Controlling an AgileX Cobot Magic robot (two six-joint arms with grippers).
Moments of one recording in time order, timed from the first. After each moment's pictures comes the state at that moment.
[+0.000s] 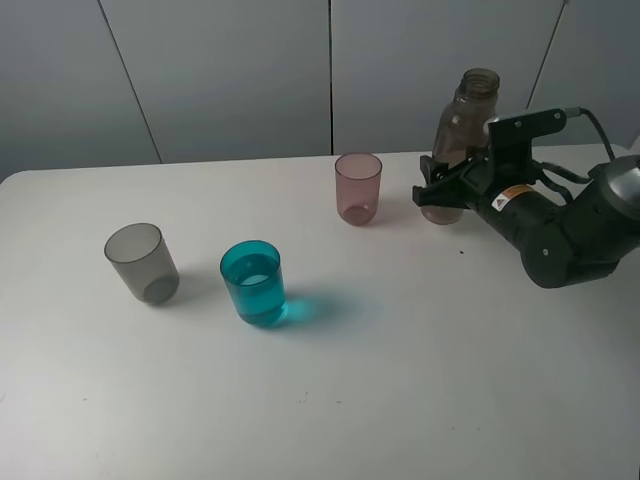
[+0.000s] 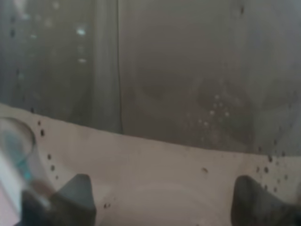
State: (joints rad) left arm 0.03 0.00 -0.51 0.07 1.08 0.03; right arm 0.28 2.09 -0.64 0.05 -1.15 -0.04
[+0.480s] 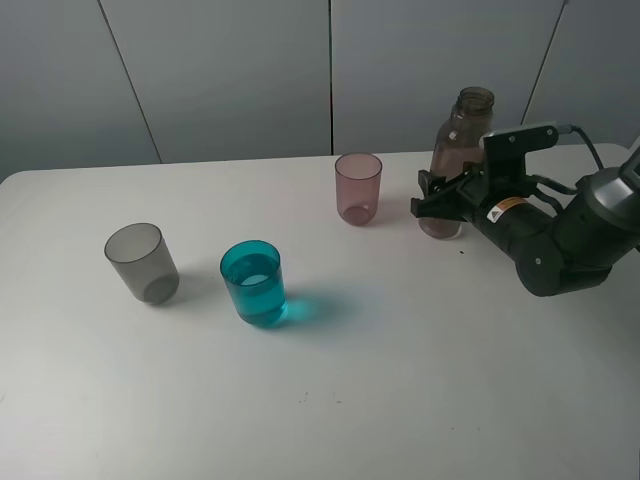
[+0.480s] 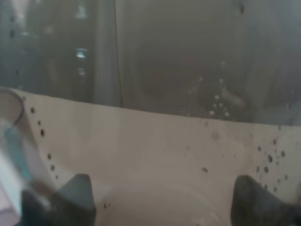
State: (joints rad) left arm 0.03 0.00 -0.51 0.07 1.08 0.03; right arm 0.28 2.14 -0.64 0.05 -1.15 -0.01
